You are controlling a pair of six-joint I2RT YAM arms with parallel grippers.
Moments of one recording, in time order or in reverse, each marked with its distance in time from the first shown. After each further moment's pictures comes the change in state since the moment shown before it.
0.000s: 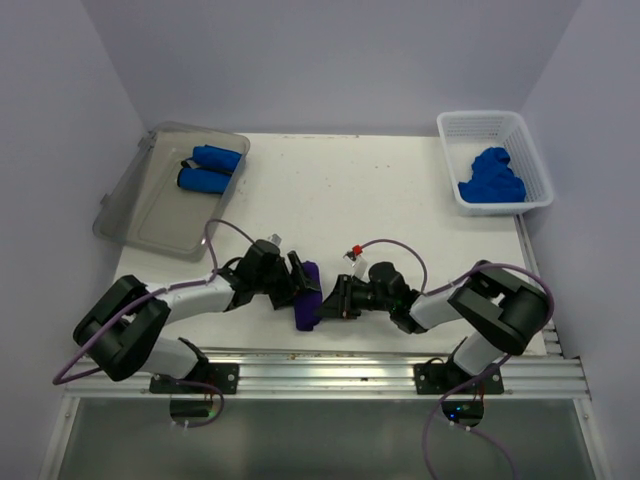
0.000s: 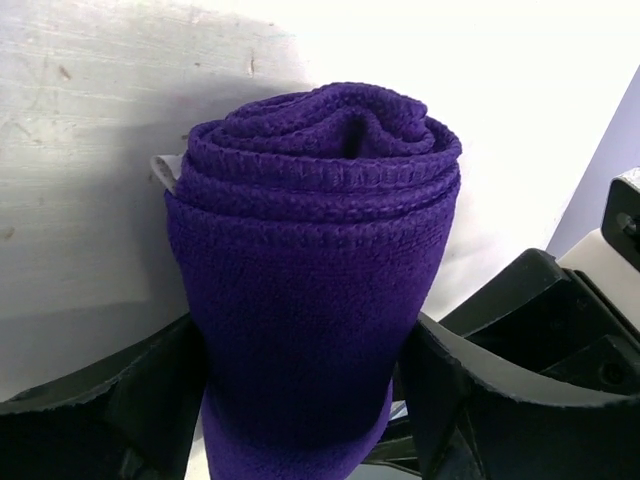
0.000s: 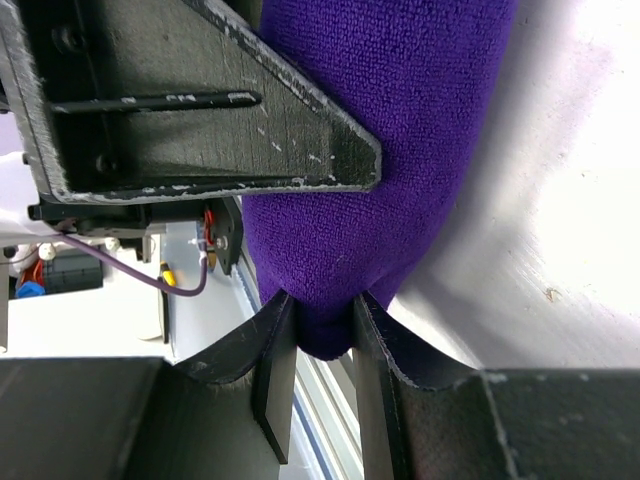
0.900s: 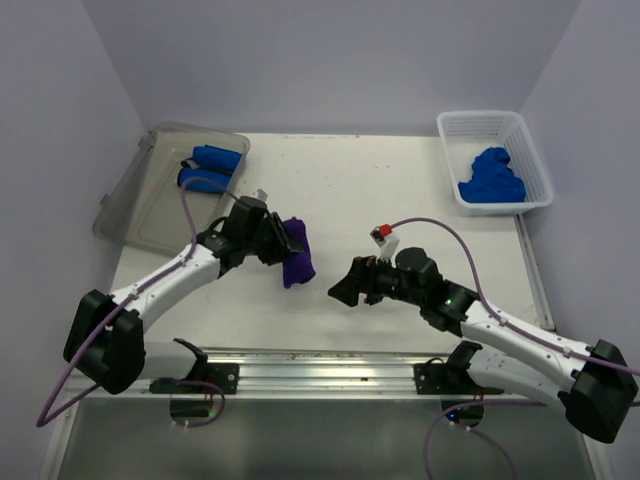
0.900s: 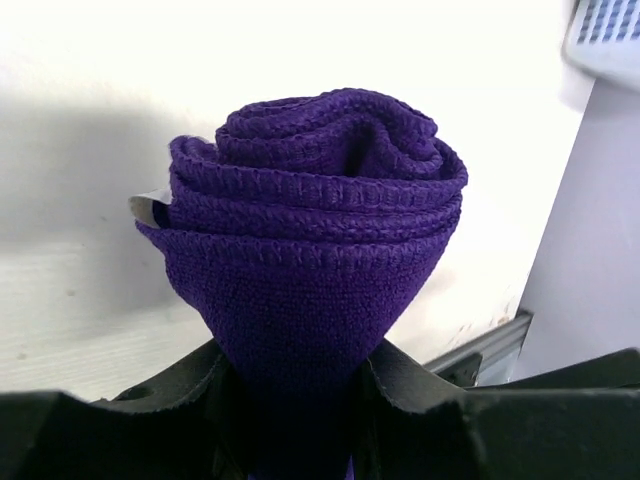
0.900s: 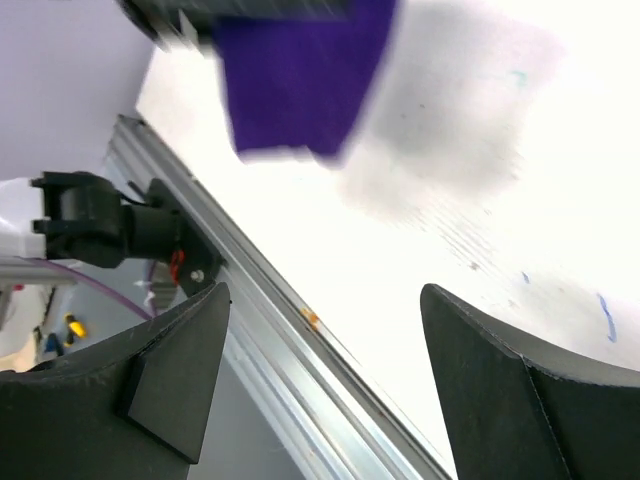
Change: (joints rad) left arm 0.098 -0.072 0.293 -0.335 -0.065 0.127; right arm -0.005 -0.642 0.177 -0.801 0.253 -0.287
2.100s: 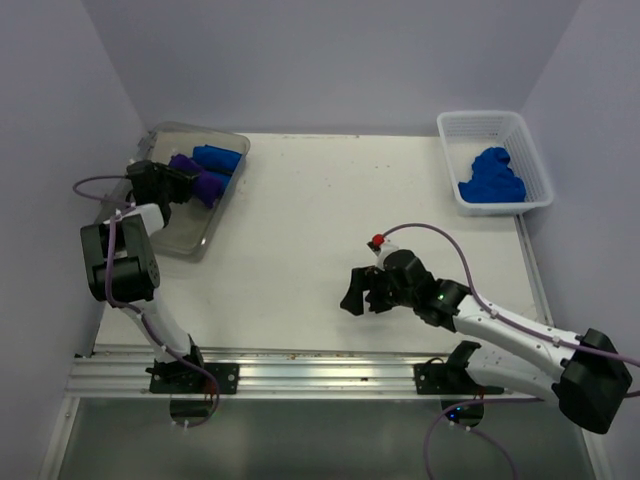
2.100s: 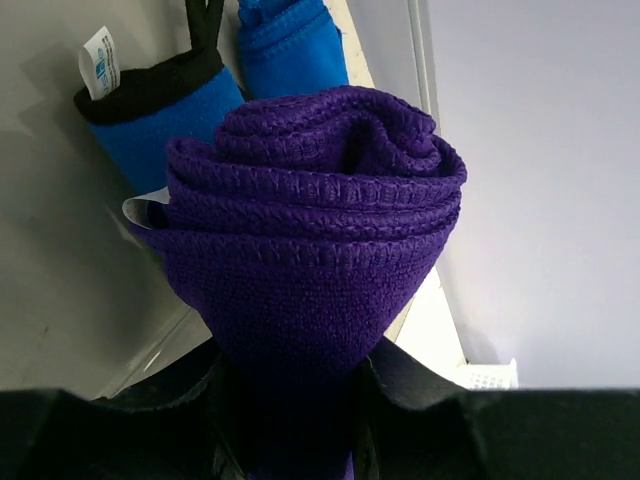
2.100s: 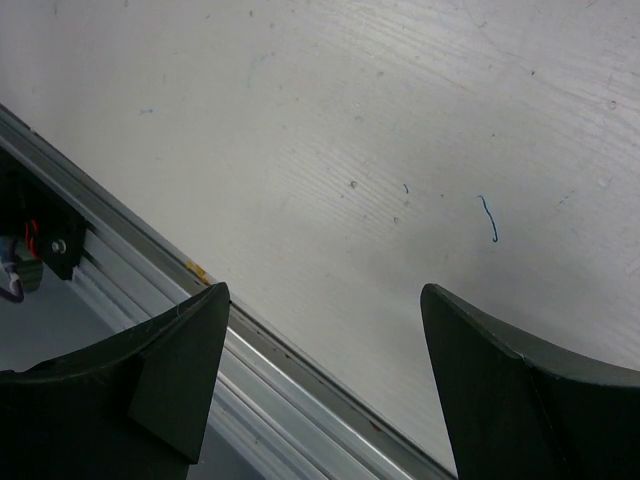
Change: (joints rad) left arm 0.846 0.527 0.295 0.526 0.129 -0.047; right arm -0.004 0.040 0.029 -0.284 0.117 -0.096
